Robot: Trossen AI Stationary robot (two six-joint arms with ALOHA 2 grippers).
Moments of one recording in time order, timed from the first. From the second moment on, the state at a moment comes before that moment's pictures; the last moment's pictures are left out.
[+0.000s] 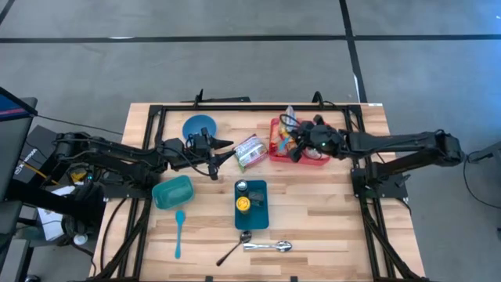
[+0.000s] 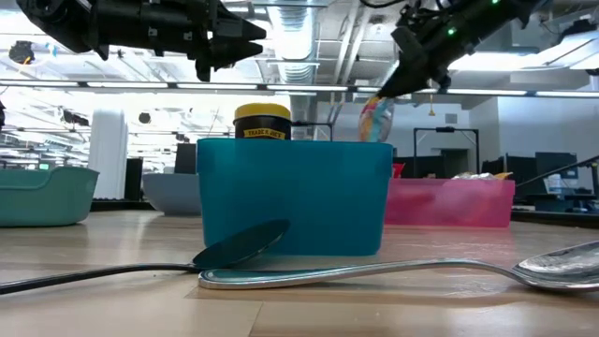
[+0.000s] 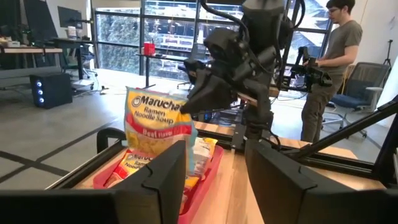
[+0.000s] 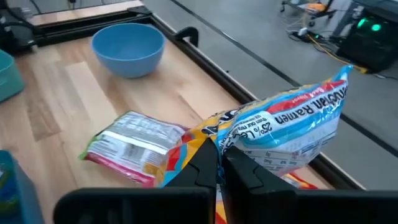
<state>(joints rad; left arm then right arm) 0.03 1.16 0.46 0.78 -0.25 -0.08 -0.13 1.13 0.77 -0.17 0.50 0.18</state>
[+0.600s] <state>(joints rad) 0.03 1.16 0.46 0.78 -0.25 -0.08 -0.26 1.09 0.74 -0.41 0.50 0.19</state>
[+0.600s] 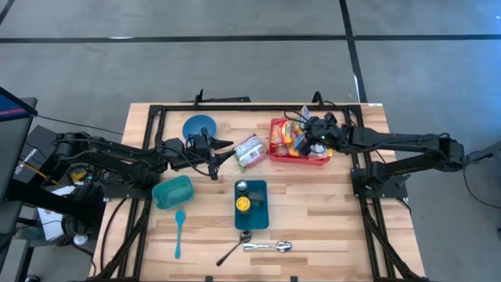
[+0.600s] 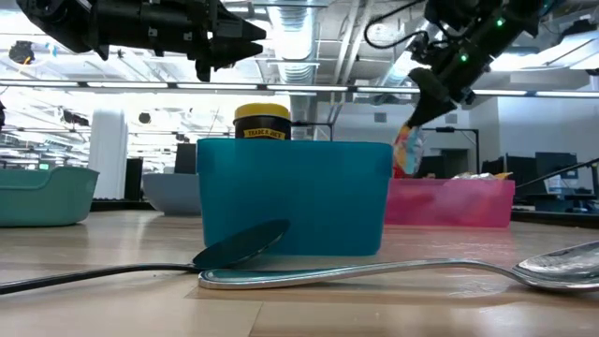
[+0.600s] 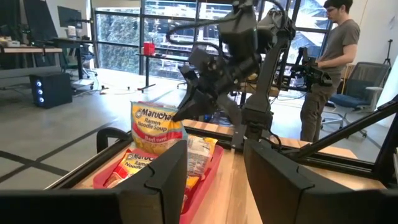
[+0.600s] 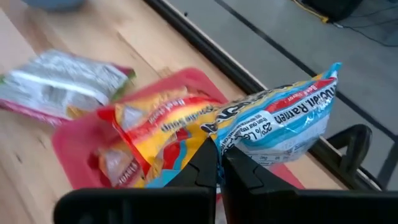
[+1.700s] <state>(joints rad) 0.03 1.16 0.46 0.77 -0.25 -0.08 -0.25 1.00 0.63 -0.53 0.37 0.29</state>
